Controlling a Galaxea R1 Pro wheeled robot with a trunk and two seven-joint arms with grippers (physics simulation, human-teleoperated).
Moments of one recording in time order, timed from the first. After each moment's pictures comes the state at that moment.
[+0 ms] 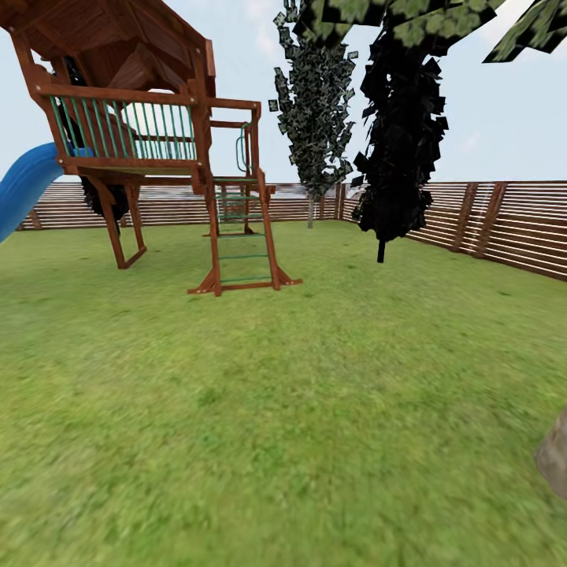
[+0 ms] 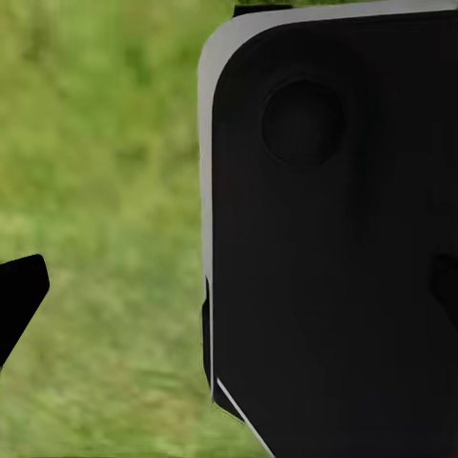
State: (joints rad) left arm 0.01 0.05 0.01 -0.06 0.00 0.01 0.00; right arm -0.01 -0.09 -0.01 0.02 0.08 0.01 -0.01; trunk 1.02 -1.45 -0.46
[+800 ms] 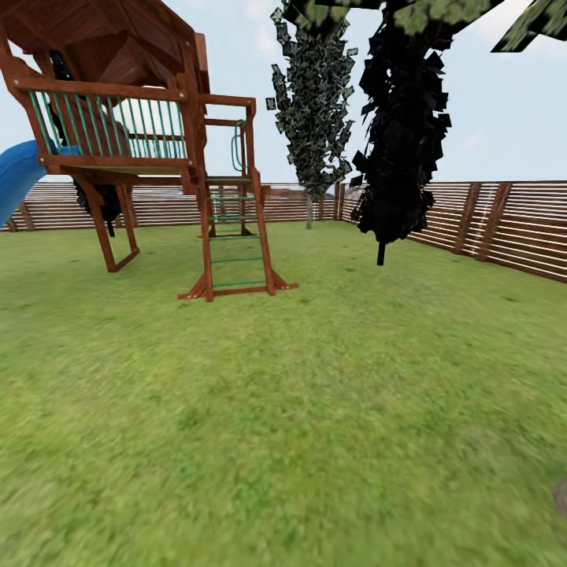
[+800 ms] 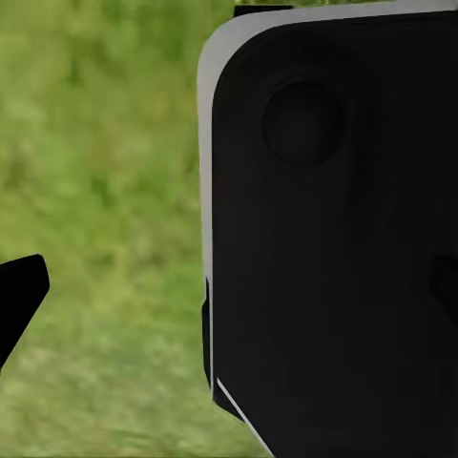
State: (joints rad) left arm 0.01 0.05 0.01 -0.06 0.00 0.01 0.00; right arm -0.01 -0.09 -0.01 0.02 0.08 0.01 -0.01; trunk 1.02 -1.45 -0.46
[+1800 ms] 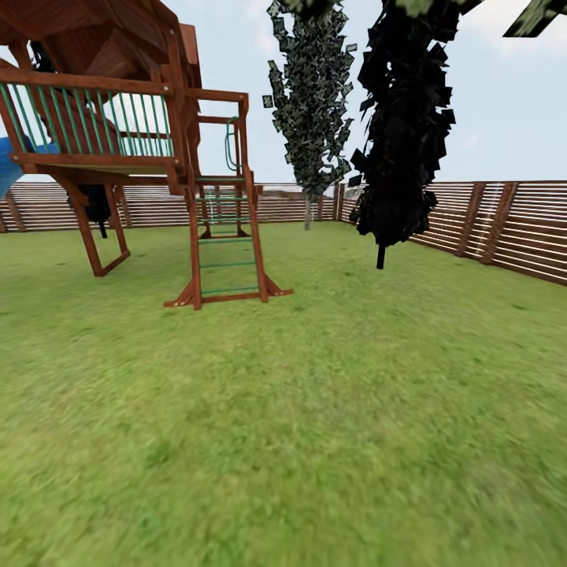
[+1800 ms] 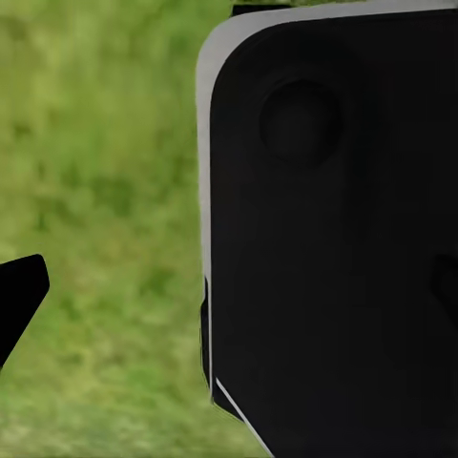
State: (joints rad) left arm 0.01 0.05 0.01 -0.06 0.00 0.01 0.00; right arm -0.01 -0.09 0.00 0.02 0.08 0.00 -0.01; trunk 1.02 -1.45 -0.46
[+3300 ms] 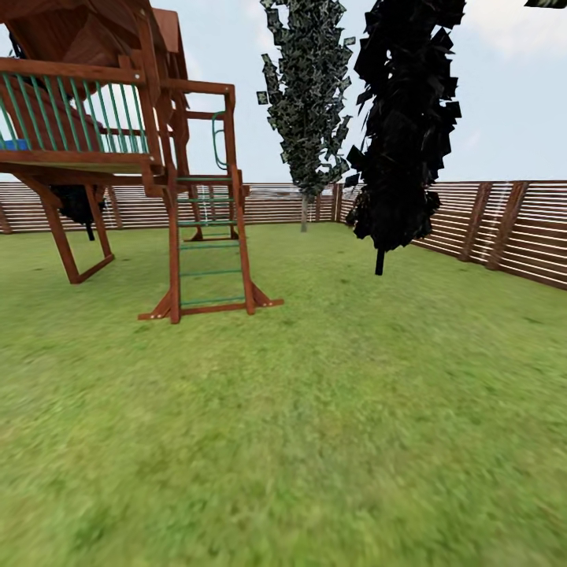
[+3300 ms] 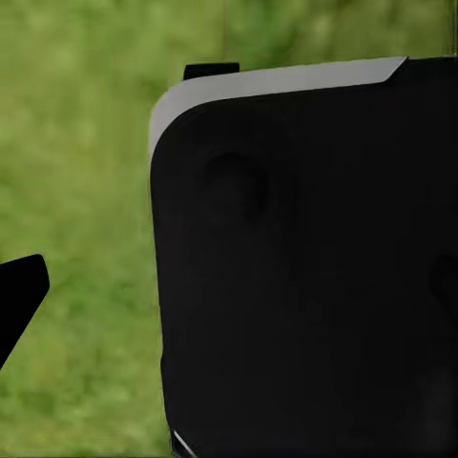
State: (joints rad) left arm 0.01 0.01 0.00 -0.12 -0.03 0.01 0.00; right arm -0.01 -0.01 0.00 0.02 0.08 0.01 0.00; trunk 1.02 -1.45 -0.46
